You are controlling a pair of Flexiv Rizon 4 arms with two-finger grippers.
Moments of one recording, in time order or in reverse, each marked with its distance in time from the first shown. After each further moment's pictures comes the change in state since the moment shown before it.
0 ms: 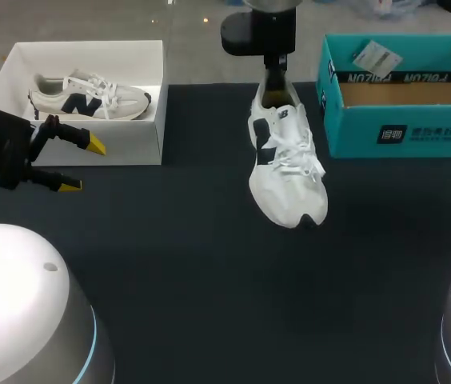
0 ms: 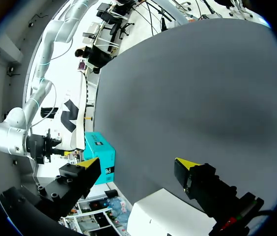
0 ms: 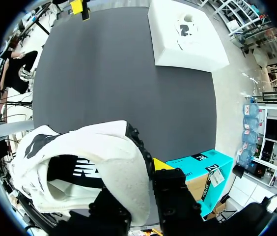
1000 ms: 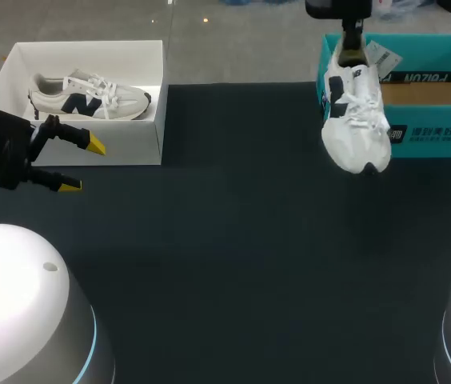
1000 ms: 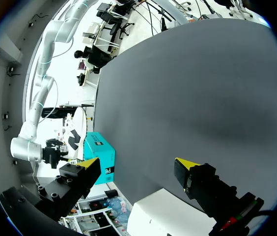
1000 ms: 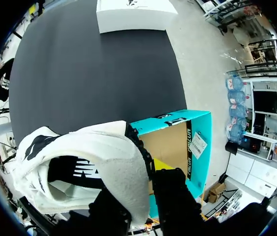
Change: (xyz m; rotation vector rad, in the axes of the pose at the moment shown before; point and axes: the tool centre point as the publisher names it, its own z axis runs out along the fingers) left arm 0.000 0.000 0.000 0.000 0.000 0.000; right arm -0.149 -0.157 0.041 0.081 -0.116 0.142
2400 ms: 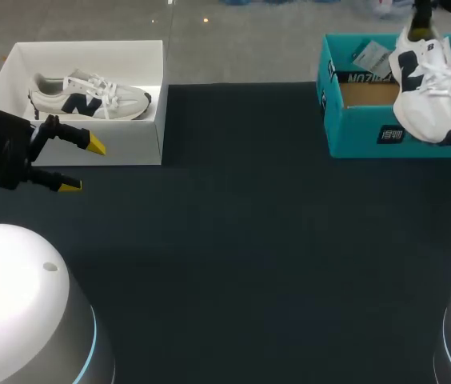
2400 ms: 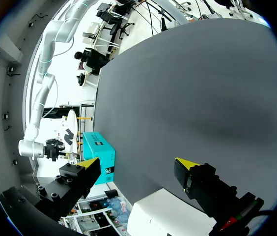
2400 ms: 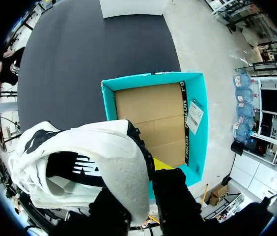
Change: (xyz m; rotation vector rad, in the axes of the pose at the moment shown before) left arm 0.000 0.000 0.000 0.000 0.000 0.000; right arm -0.062 -0.123 0.018 0.011 0.089 -0.056
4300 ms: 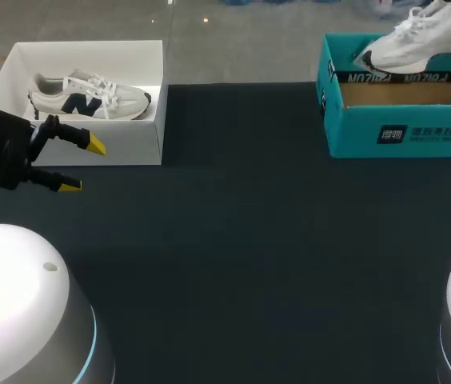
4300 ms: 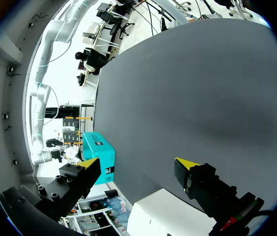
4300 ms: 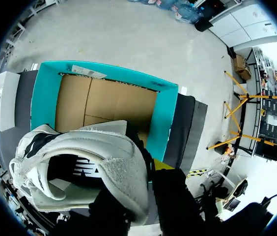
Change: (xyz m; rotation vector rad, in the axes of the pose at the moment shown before) left arm 0.000 0.000 0.000 0.000 0.000 0.000; right arm -0.084 -0.142 0.052 0.247 0.124 1.208
